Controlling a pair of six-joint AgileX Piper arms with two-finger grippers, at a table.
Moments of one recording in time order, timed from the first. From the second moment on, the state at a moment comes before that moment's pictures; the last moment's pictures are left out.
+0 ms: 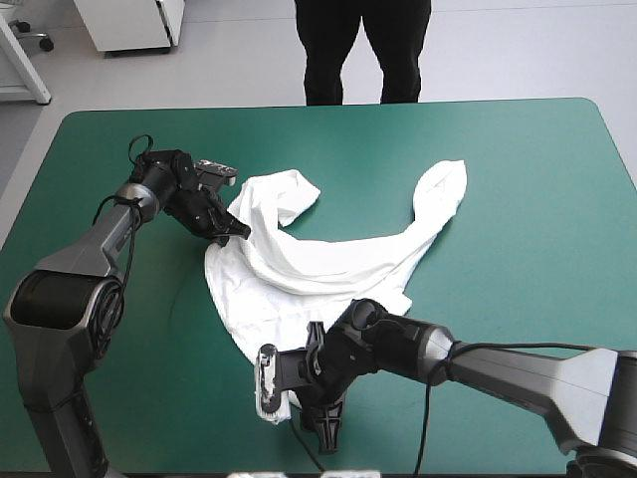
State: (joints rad) left arm -0.16 2.01 -1.59 -0.17 1.04 0.35; right arm 1.10 1.64 -1.15 0.25 0.79 -0.77
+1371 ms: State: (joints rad) left arm -0.16 1.43 -1.81 -0.25 1.08 0.30; right arm 0.93 1.27 -1.57 -0.50 1.10 0.07
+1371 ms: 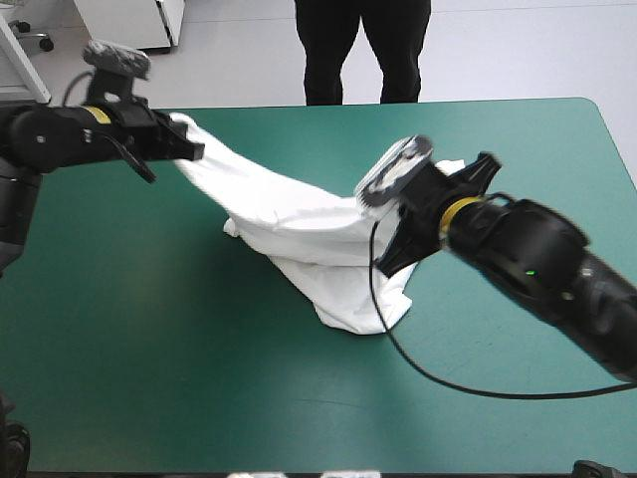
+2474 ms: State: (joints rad) left arm -0.16 1.32 -2.69 -0.57 0.77 0.33; right arm 0.93 1.24 -2.54 -0.67 0.90 -0.04
